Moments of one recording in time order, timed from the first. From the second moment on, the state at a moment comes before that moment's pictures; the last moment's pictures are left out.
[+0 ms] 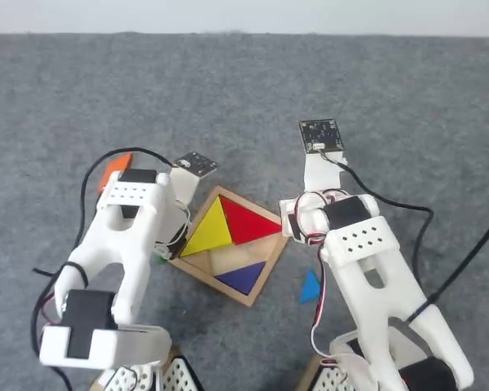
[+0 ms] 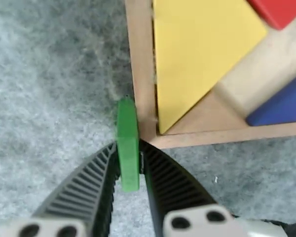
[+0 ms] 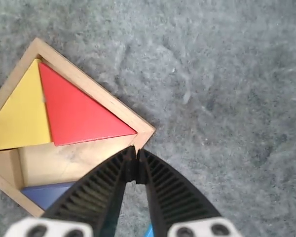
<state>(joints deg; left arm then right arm) -2.5 -2.2 40.0 76.8 -23.0 -23.9 -28.6 44.1 59.2 -13.4</state>
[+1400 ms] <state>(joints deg) 16.0 -19.5 44.2 69.7 9.7 -15.5 -28.6 44.1 59.2 -13.4</state>
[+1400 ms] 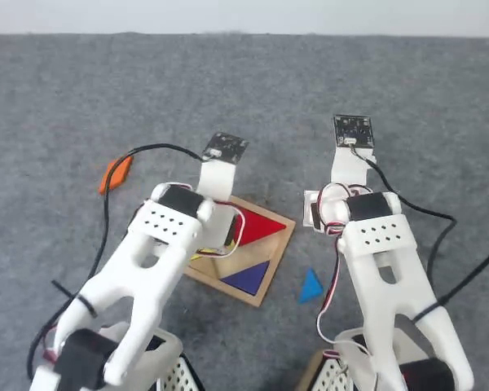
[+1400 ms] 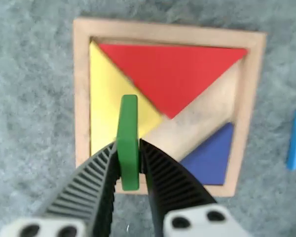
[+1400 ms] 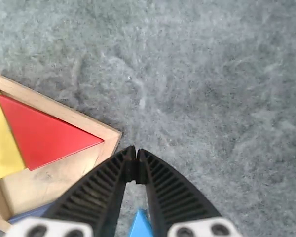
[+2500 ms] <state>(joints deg) 23.1 -19.9 50.5 65.4 7.5 -15.5 -28.6 44.1 59.2 -13.4</state>
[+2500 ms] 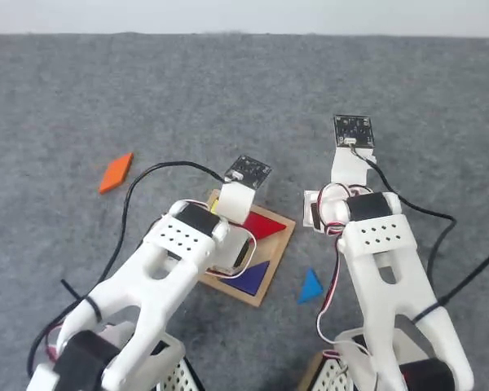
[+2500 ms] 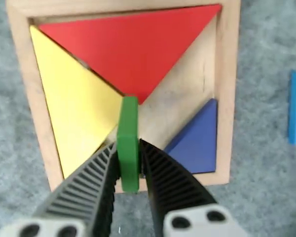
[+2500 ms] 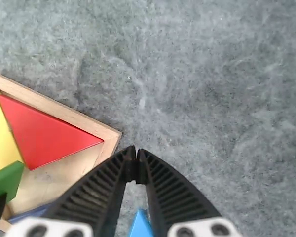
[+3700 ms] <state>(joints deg) -4.3 -38.9 47.3 71.0 7.5 -25.1 -28.6 46.4 60.2 -9.8</state>
